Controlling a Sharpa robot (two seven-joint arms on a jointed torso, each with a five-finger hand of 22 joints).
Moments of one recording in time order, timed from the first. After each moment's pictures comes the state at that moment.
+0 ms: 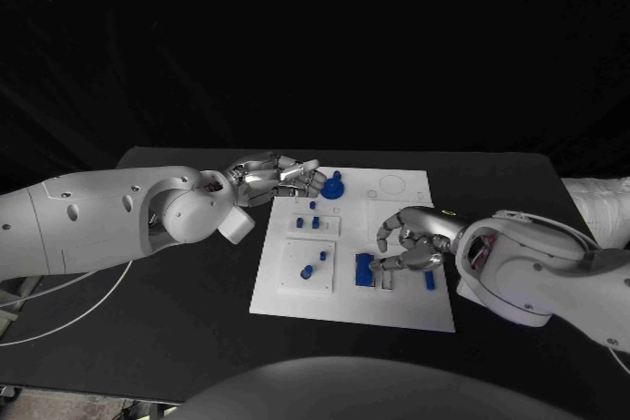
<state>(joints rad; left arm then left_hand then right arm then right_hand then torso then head) 1.28 -0.95 -0.23 1.59 -0.07 0.04 0.22 1.41 0.15 -0.26 0.28 0.31 0.82 0.19 0.34 0.22 0.44 0.22 0.73 0.15 0.21 0.21 0.88 0.22 0.14 0.21 0.29 0.17 0.22 1.24 -0.90 -0.23 1.87 -1.33 -0.19 -0.36 1.16 -0.07 0.05 0.16 0.27 0.77 0.08 0.42 1.20 1.47 0.01 1.57 1.31 1.47 -0.05 1.57 1.31 0.08 1.34 0.07 1.12 1.31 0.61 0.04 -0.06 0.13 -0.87</state>
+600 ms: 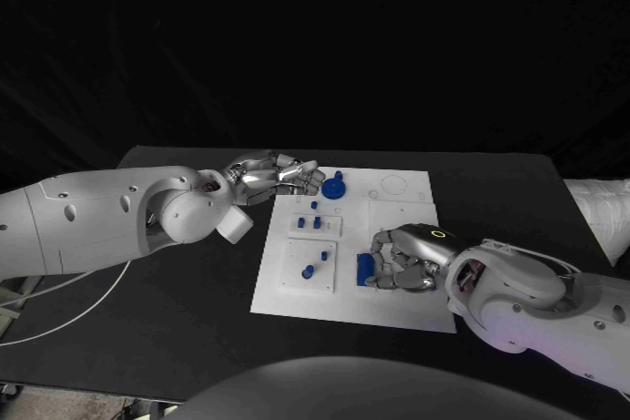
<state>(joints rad) 1.28 -0.97 -0.23 1.59 -0.08 0.04 0.24 1.45 0.14 -0.26 0.28 0.36 0.82 0.19 0.34 0.22 0.44 0.22 0.73 0.14 0.21 0.21 0.88 0.21 0.14 0.21 0.29 0.18 0.22 1.13 -0.88 -0.23 1.85 -1.55 -0.29 -0.31 1.22 -0.09 0.03 0.21 0.38 0.66 0.07 0.83 1.31 1.47 0.00 1.57 1.31 1.47 -0.05 1.57 1.31 0.09 1.33 0.07 1.11 1.31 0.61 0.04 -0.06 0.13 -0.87</state>
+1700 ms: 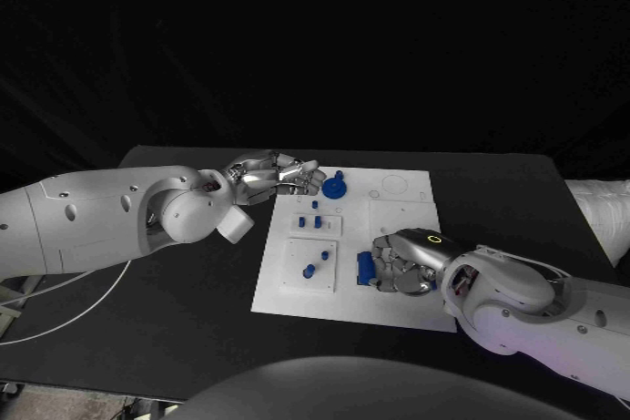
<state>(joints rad) 1.28 -0.97 -0.23 1.60 -0.09 0.04 0.25 1.46 0.15 -0.26 0.28 0.36 0.82 0.19 0.34 0.22 0.44 0.22 0.73 0.14 0.21 0.21 0.88 0.21 0.14 0.21 0.29 0.18 0.22 1.10 -0.85 -0.23 1.79 -1.60 -0.31 -0.30 1.31 -0.08 0.11 0.17 0.59 0.69 0.06 0.99 1.31 1.46 0.00 1.57 1.31 1.47 -0.05 1.57 1.31 0.09 1.33 0.07 1.11 1.31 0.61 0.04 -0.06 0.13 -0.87</state>
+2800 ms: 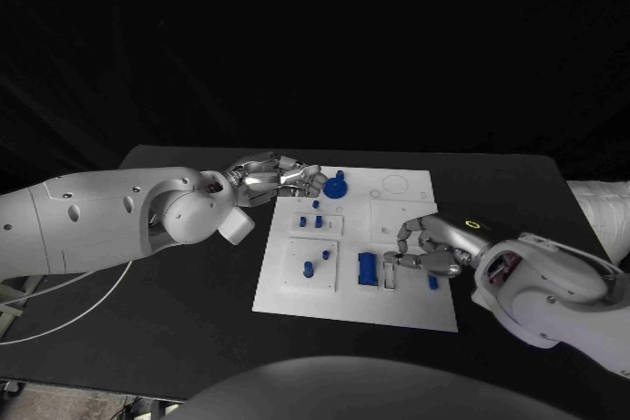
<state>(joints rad) 1.27 -0.97 -0.23 1.59 -0.09 0.04 0.24 1.48 0.14 -0.26 0.28 0.37 0.82 0.19 0.34 0.21 0.44 0.22 0.73 0.14 0.21 0.21 0.88 0.21 0.14 0.21 0.29 0.18 0.22 1.17 -0.97 -0.23 1.85 -1.50 -0.35 -0.30 1.10 0.02 0.00 0.29 0.41 0.80 0.06 0.59 0.96 1.47 -0.01 1.57 1.31 1.47 -0.05 1.57 1.31 0.09 1.36 0.05 1.18 1.31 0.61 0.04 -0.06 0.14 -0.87</state>
